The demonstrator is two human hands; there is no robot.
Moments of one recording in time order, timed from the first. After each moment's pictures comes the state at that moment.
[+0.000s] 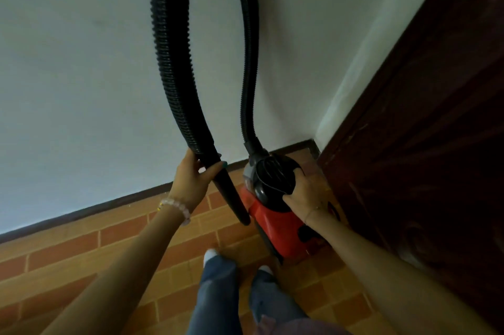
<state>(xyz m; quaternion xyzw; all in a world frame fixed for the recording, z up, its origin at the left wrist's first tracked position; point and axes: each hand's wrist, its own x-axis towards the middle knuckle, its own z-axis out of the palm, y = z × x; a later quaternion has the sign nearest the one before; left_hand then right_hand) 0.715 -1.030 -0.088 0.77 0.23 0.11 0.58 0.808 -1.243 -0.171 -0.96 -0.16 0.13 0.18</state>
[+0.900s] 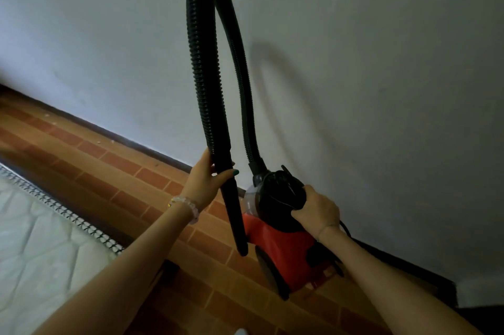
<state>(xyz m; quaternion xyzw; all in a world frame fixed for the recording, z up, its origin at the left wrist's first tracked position) 0.423 -0.831 -0.012 0.69 0.41 0.34 0.49 0.638 -0.942 -0.078 -0.85 -0.48 0.18 0.13</state>
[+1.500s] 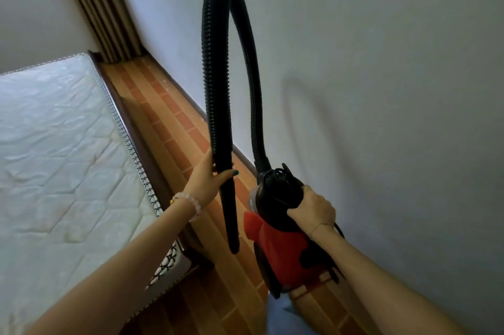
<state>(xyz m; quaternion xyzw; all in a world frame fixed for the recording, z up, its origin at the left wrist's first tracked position) 0.325 -0.701 -0.032 0.58 0.60 0.39 0.39 0.554 -0.710 -0.097 -0.74 -0.64 0.21 0.09</state>
